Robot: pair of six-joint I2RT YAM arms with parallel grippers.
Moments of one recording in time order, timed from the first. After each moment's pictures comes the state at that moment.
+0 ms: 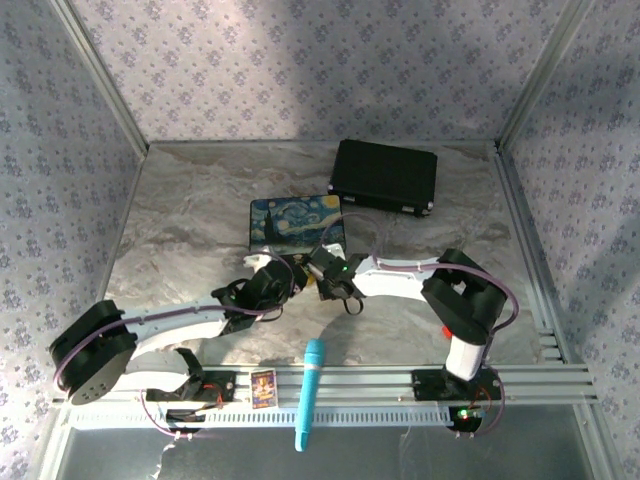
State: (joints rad) left arm -0.96 1.25 0.51 0.05 -0.30 -1.29; right arm 0.96 1.77 1.01 -0.46 0.28 0.63
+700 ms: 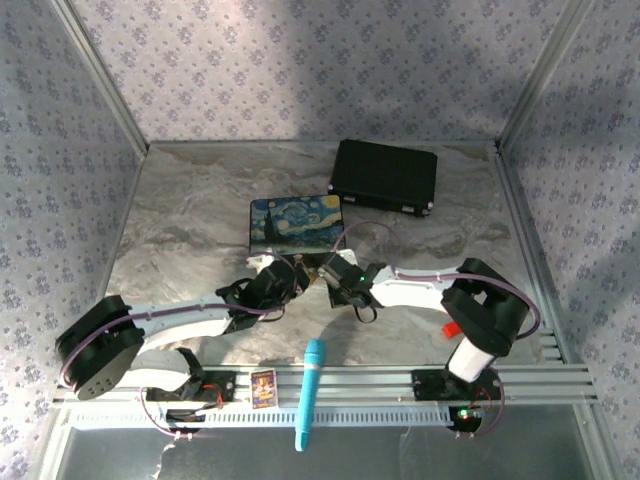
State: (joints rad) left arm -0.96 1.29 0.52 0.05 -0.28 -1.30; right arm 0.93 1.63 0.82 -0.32 0.23 0.63
